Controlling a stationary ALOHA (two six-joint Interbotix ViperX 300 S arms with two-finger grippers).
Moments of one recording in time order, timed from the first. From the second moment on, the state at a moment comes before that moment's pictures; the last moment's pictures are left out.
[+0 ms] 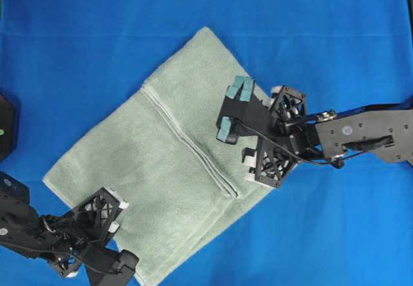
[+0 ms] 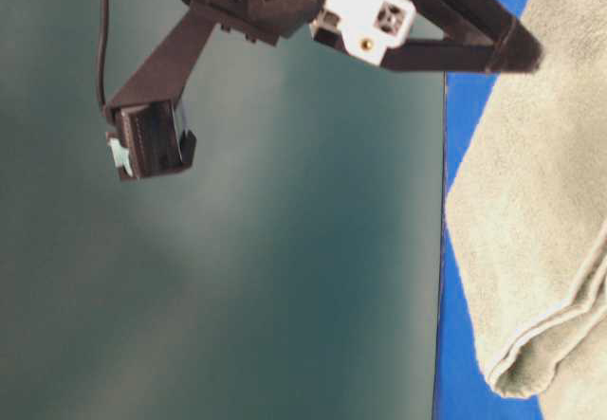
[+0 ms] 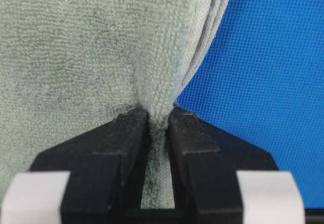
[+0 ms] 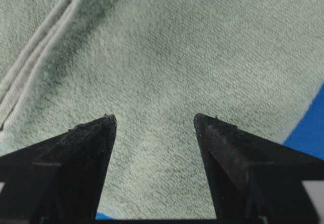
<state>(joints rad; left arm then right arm) -0.64 0.10 0.64 0.31 0.59 -0.21 0.16 -0.01 0.49 -0.35 0.69 0.72</state>
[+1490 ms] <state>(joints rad) 0.06 0.42 -0.09 0.23 0.73 0.90 0.16 -0.49 0.91 -0.43 0.69 0.77</state>
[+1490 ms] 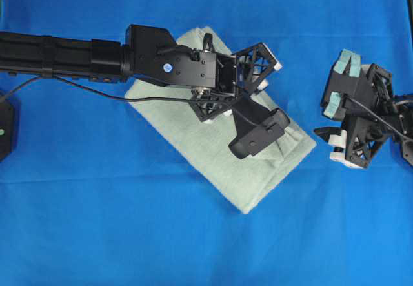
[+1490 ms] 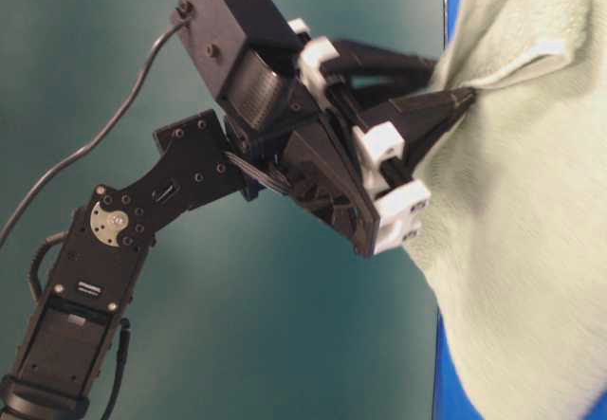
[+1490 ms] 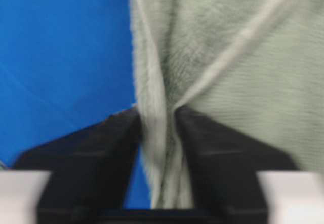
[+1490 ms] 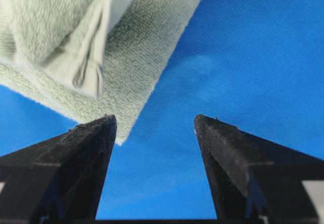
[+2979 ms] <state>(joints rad) -0.11 -1.03 1.10 0.23 0.10 -0.20 0.15 -1.00 1.02 -0.75 0.51 0.81</state>
